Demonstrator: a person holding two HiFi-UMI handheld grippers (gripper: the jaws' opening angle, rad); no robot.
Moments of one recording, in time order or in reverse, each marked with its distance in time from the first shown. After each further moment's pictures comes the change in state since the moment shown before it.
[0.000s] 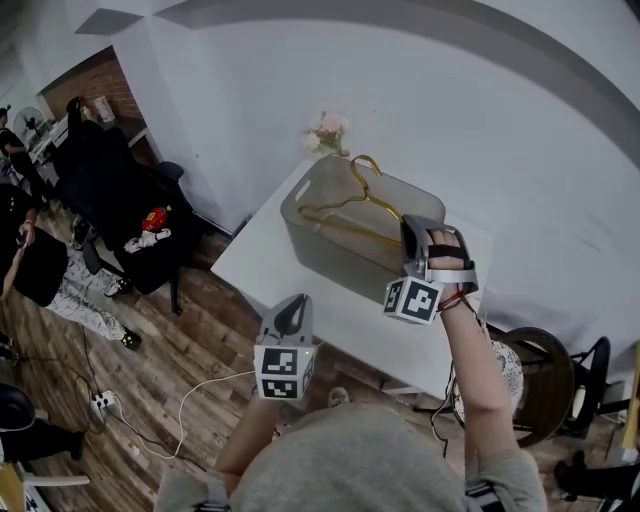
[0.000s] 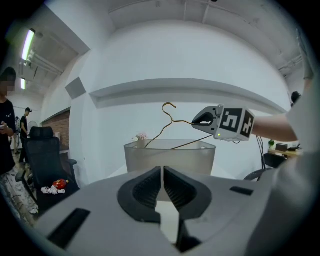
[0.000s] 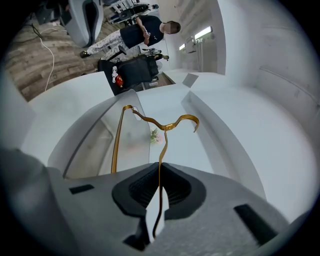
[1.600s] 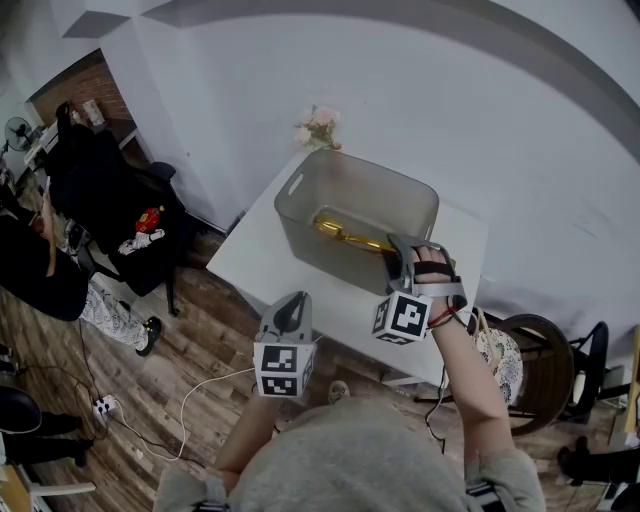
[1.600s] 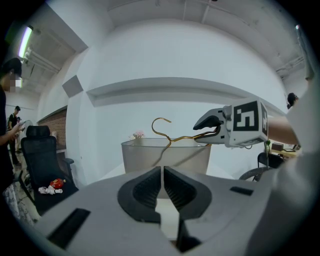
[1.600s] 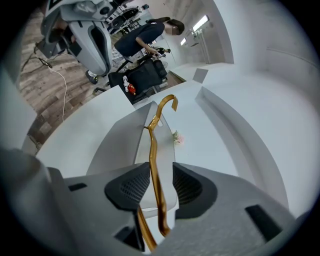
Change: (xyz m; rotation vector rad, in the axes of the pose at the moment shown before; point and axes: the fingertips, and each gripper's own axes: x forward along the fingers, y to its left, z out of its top) left arm -0.004 -0.006 -0.007 0.006 0.016 -0.038; right arm -0.040 0.056 0.020 0.061 0.004 0.222
